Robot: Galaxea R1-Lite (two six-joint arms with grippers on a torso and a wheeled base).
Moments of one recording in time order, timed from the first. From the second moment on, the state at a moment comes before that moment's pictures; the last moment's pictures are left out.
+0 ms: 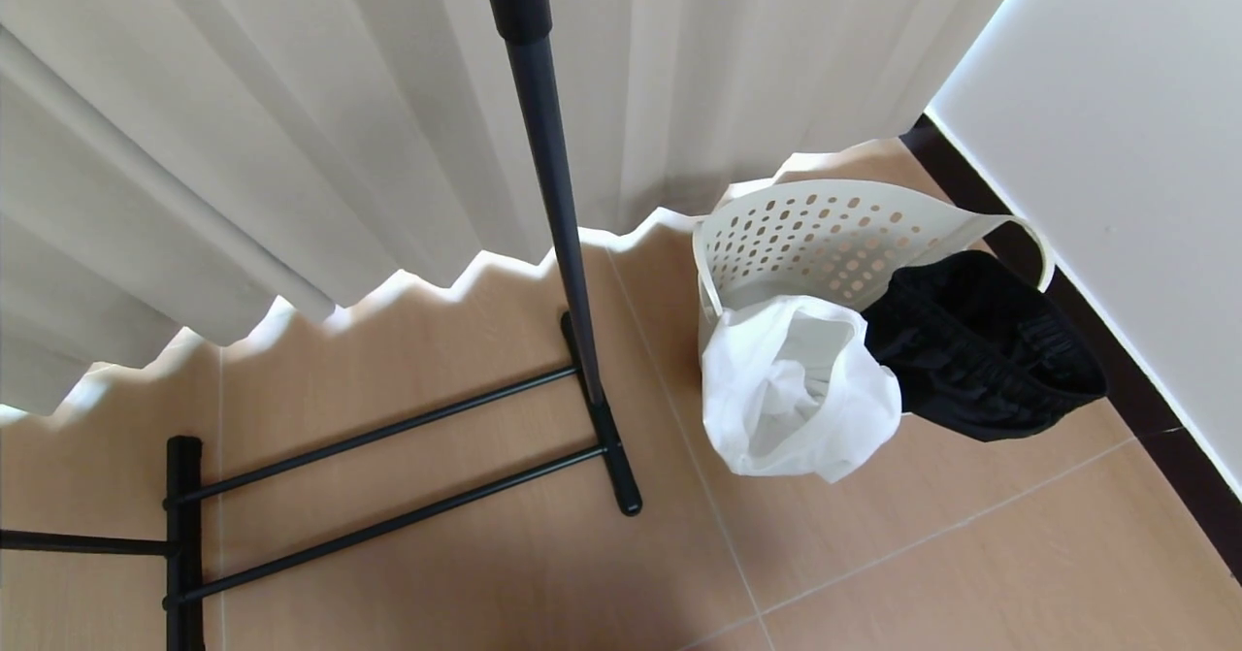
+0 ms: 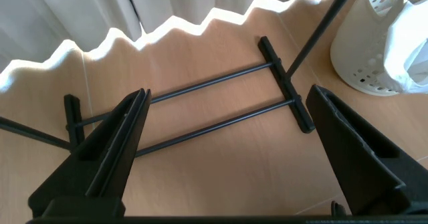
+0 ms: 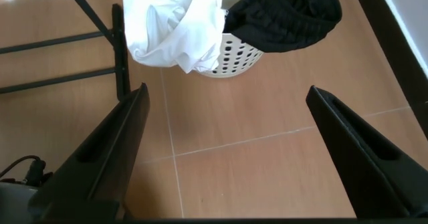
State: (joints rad) left arm 0.00 0.00 0.00 -0.07 0.00 0.01; right arm 0.00 0.01 -0.02 0.05 0.10 -0.01
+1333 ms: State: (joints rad) left arm 0.00 0.00 0.00 -0.07 0.00 0.02; right arm 0.36 1.68 -0.85 -0.42 -0.28 -0.82
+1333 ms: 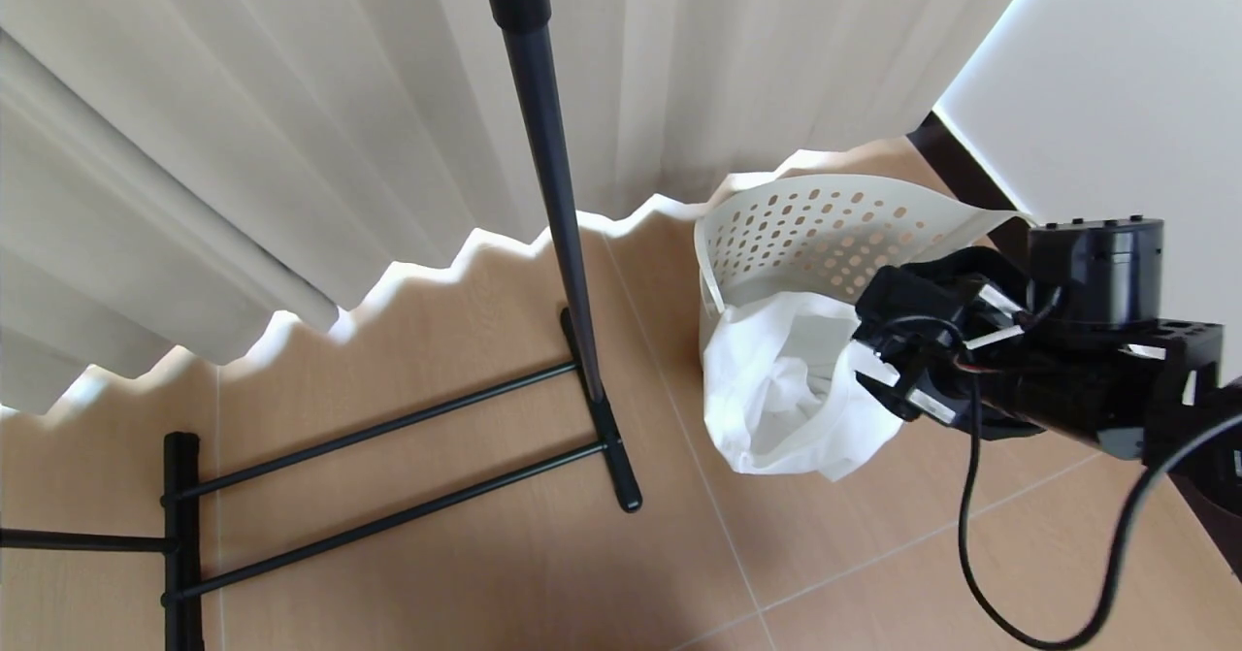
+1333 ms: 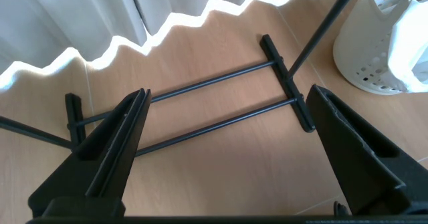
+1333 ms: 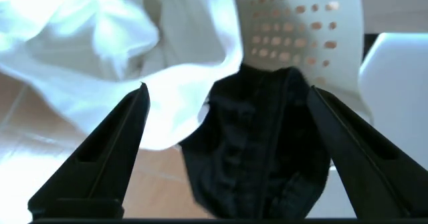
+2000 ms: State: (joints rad) left arm 0.00 0.00 0.00 -0.07 0.00 0.02; right arm 0.32 1.95 -0.95 -0.74 -0.30 -0.87
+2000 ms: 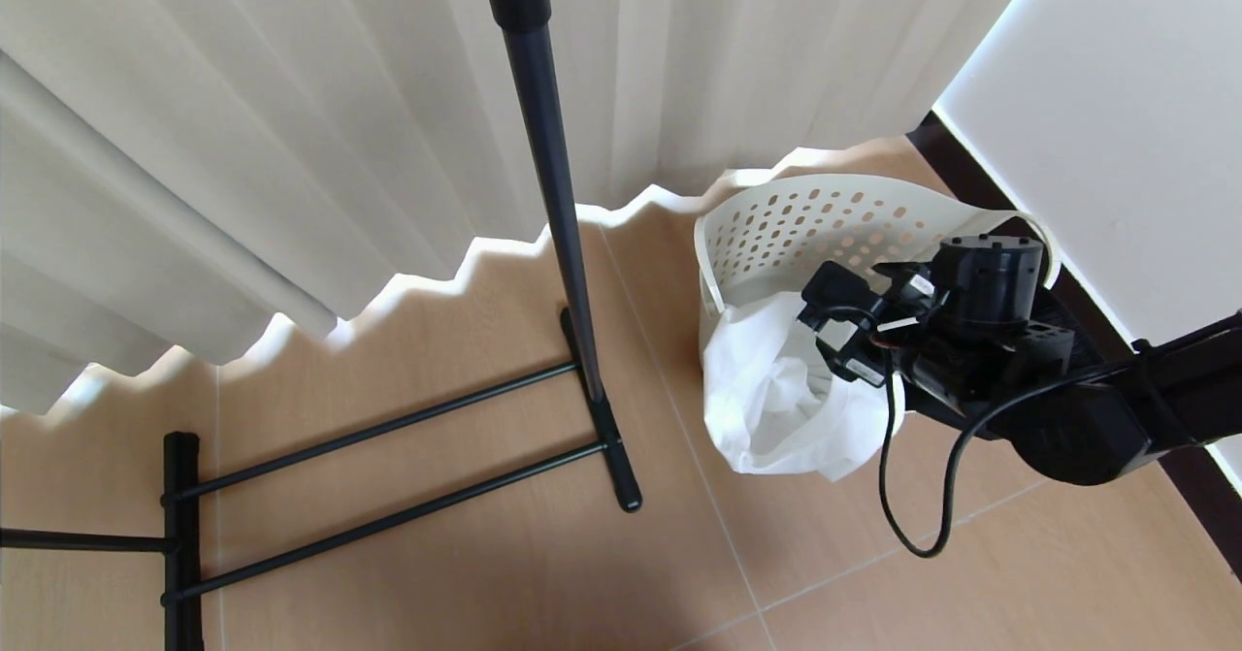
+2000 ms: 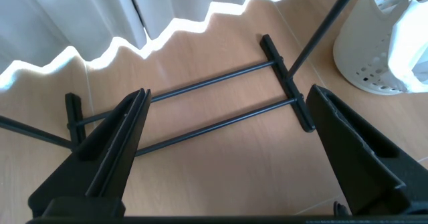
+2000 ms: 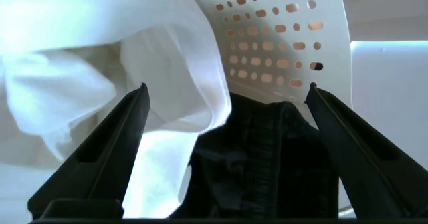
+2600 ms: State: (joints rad) left arm 0.00 0.00 0.00 -0.07 0.00 0.02; right arm 0.30 2.13 -1.14 -0.85 -0.32 -0.87
